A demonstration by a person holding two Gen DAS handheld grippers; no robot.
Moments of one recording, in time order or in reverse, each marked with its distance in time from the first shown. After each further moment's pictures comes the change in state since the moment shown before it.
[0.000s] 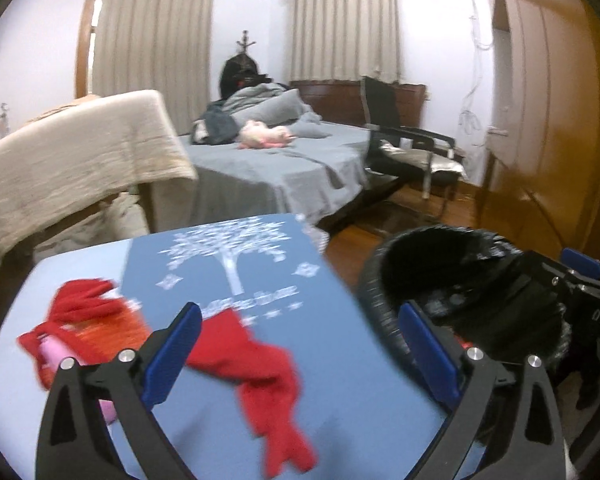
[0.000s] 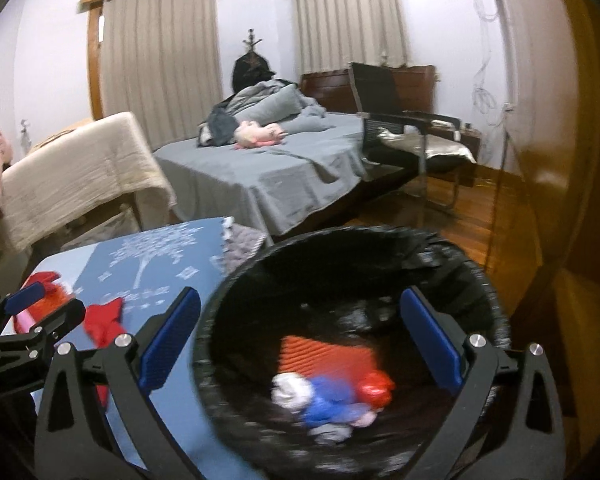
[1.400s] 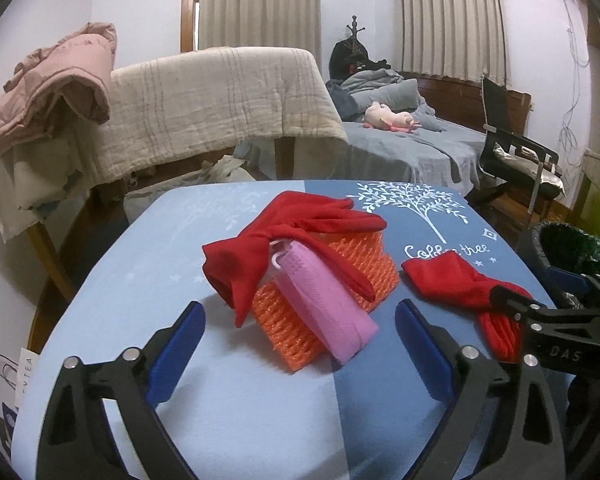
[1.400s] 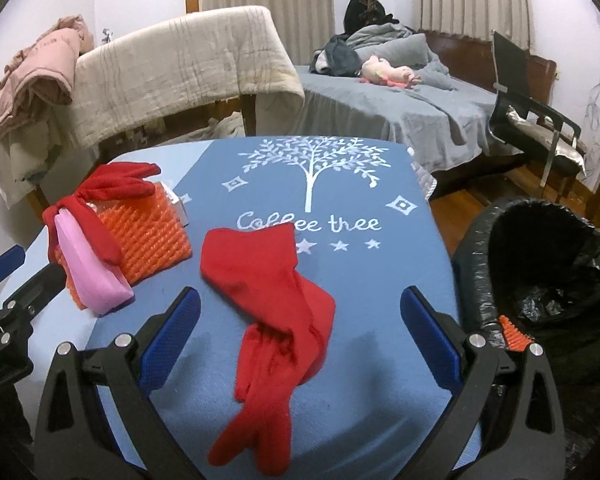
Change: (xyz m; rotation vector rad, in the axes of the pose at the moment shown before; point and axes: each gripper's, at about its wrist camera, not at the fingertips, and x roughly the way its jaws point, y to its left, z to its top) left arm -0.027 0.156 -0.065 -0.171 0.059 0.305; right arm 0.081 0.200 -0.045 -0.239 0.226 0.263
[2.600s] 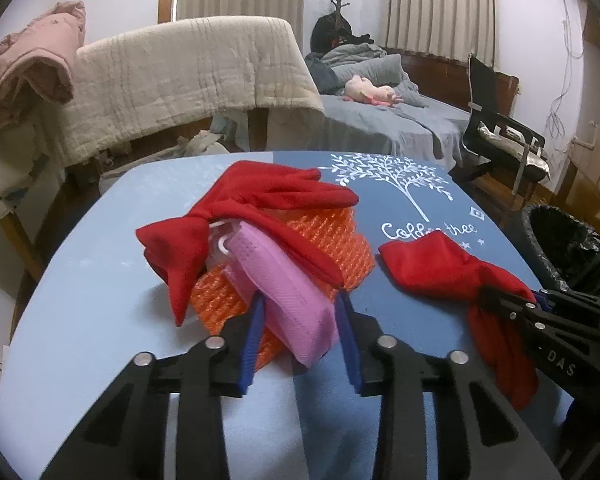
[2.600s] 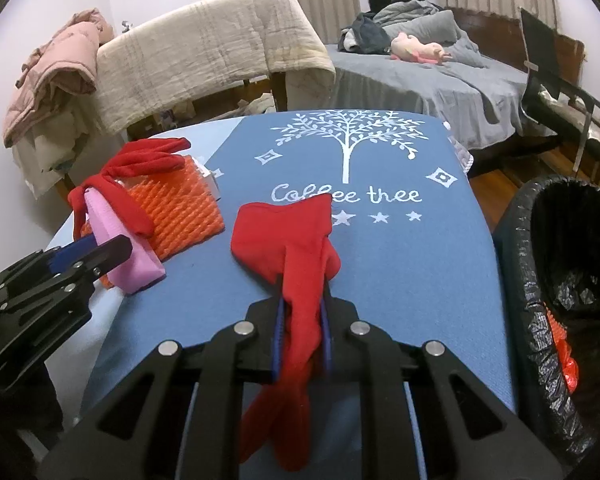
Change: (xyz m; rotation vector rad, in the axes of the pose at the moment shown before) left arm 0.030 -0.022 0.000 0.007 0.107 -0.082; right arm 0.006 0.002 -0.007 0.002 0.075 0.137
